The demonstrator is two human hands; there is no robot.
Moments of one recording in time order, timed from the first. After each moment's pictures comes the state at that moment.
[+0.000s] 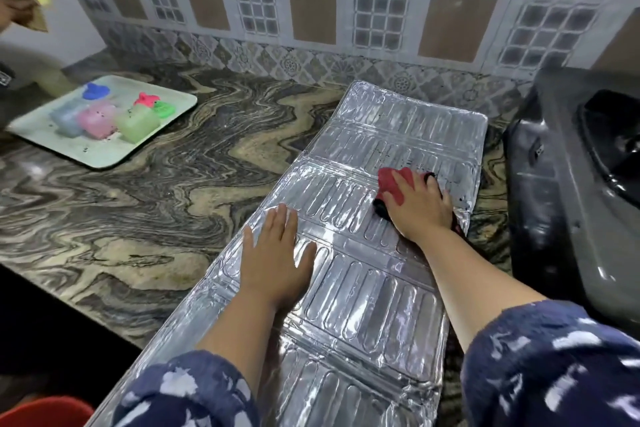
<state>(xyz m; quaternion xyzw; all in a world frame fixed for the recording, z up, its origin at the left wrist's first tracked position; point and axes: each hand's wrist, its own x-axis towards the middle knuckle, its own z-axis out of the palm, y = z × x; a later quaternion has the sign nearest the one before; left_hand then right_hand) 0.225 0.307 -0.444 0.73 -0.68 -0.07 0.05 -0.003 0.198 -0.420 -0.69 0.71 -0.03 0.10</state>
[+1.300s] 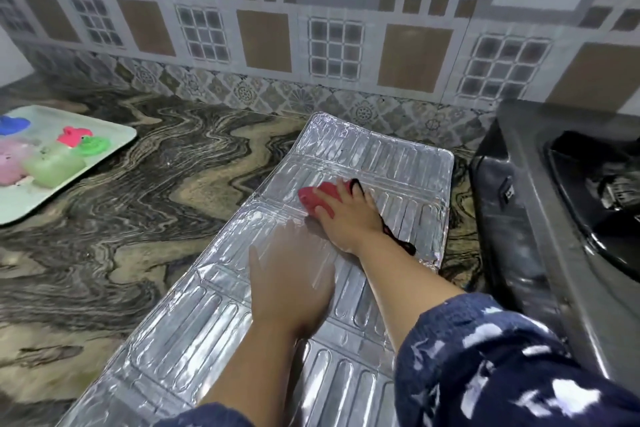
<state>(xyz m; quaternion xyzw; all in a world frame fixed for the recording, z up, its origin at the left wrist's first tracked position) 0.149 0.236 -0.442 0.72 -0.68 -0.06 0.11 0.033 0.124 -0.420 -0.78 0.62 -0.03 0.13</state>
